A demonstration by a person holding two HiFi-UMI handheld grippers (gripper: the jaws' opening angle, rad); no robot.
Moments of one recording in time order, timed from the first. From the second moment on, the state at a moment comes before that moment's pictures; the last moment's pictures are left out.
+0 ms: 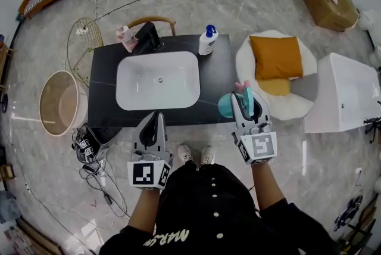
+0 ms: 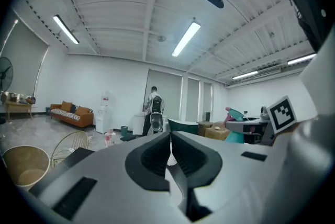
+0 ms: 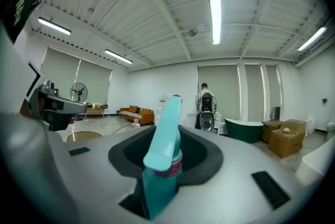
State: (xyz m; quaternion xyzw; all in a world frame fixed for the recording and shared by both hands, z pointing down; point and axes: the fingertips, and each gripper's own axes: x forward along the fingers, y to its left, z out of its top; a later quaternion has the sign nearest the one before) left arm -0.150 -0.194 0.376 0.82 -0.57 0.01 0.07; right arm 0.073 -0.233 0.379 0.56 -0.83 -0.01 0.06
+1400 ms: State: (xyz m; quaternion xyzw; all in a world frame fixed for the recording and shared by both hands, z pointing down) left arm -0.130 -0.208 0.337 0.83 -0.56 -0.02 0.04; right arm 0.098 -0.217 0.335 0.58 -0.81 -0.05 0.03
